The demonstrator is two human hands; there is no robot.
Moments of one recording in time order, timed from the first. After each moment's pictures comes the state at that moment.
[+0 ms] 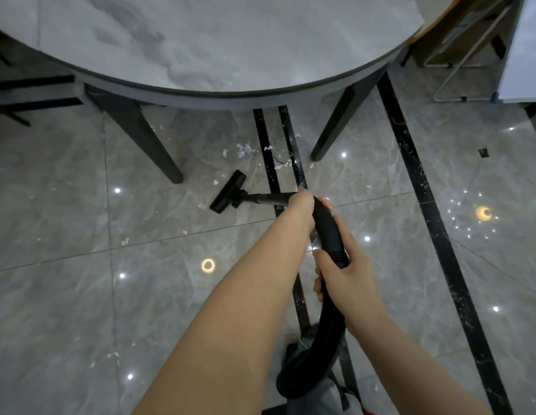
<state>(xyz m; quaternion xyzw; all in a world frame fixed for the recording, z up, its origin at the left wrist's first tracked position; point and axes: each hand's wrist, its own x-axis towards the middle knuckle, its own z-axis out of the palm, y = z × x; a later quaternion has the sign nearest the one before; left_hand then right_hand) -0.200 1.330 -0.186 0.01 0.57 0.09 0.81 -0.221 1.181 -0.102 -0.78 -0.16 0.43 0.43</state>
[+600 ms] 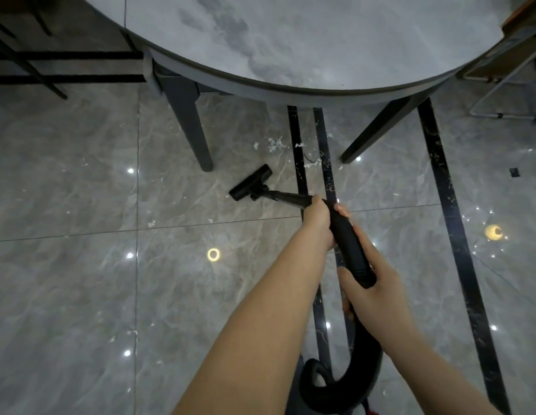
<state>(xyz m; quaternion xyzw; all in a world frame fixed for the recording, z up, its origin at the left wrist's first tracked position) -0.303 1.352 -0.188 -0.06 0.51 0.15 0.84 -0.296 1.206 -0.096 -0.81 -0.28 0.41 0.33</state>
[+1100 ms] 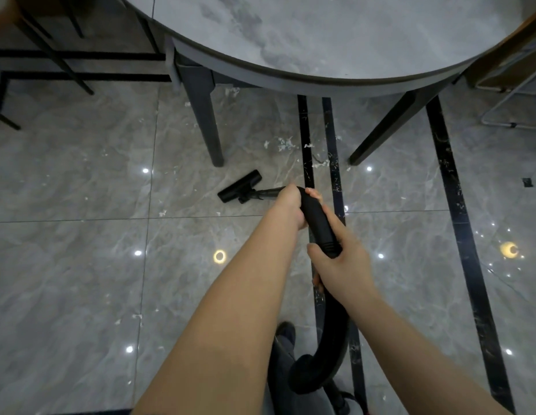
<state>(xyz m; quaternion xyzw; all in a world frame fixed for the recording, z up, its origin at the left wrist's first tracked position) -0.358 1.347 -0.168 -0.07 0.51 0.21 0.83 -0.328 1.205 -0.095 -0.77 -0.33 0.43 0.32</state>
